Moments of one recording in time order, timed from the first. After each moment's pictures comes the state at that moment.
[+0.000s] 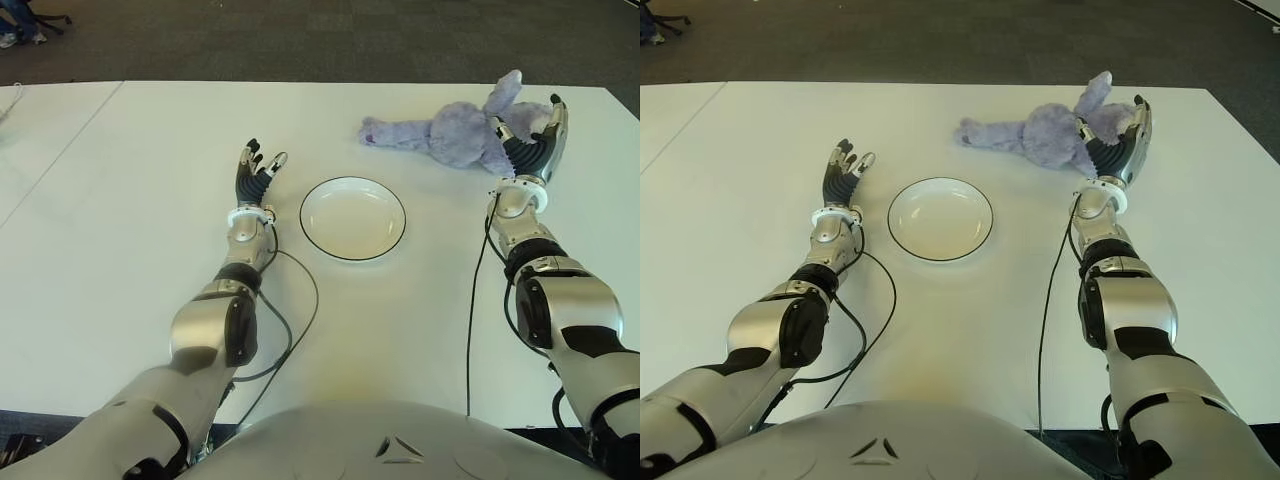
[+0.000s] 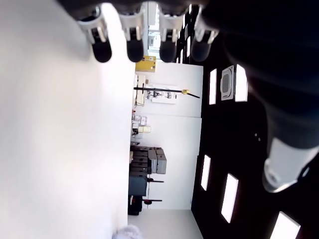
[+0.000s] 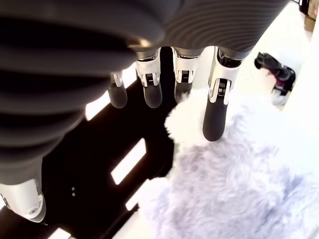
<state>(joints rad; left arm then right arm) -0.65 0.01 0.33 1.25 0.04 -0.51 0.08 -0.79 -0.43 -0.05 1.29 -0.31 -0.47 -0.72</state>
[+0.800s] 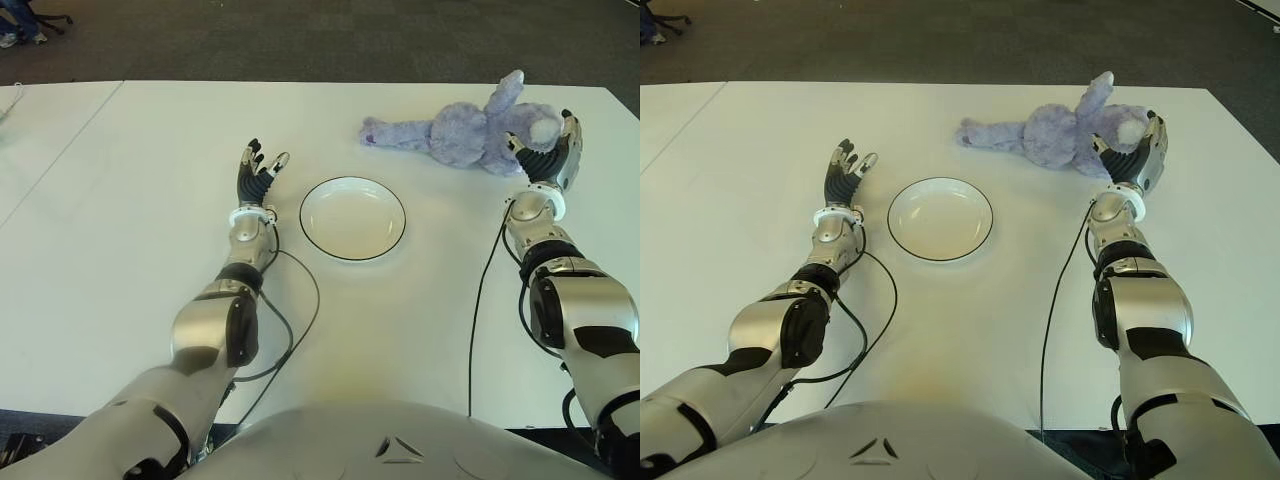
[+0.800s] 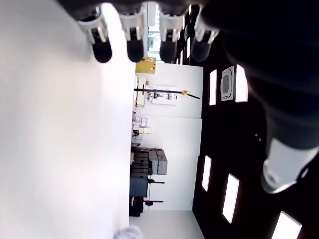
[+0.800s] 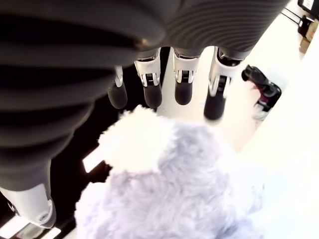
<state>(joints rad) -0.65 0.00 0.32 1.25 0.05 -0.51 0.11 -0.79 -0.50 -0.02 1.33 -0.33 -0.34 -0.70</state>
